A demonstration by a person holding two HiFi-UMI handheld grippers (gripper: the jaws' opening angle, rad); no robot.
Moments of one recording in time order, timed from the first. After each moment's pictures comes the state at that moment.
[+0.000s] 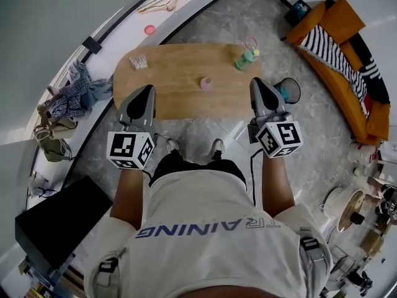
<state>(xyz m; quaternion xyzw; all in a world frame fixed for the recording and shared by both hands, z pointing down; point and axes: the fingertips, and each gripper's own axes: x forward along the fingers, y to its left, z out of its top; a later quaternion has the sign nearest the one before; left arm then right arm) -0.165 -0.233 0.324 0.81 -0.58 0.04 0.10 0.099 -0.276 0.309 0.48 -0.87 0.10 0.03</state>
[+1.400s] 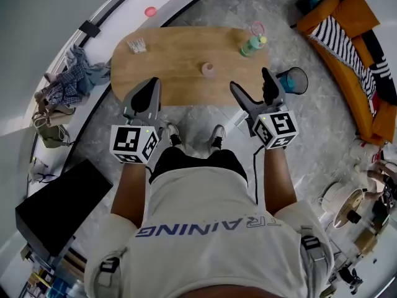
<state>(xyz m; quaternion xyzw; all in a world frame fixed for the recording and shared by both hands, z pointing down) -0.139 -0.247 0.364 0.80 -0.58 0.06 0.14 0.092 -0.292 0.385 0.43 -0.89 0.14 0.11</state>
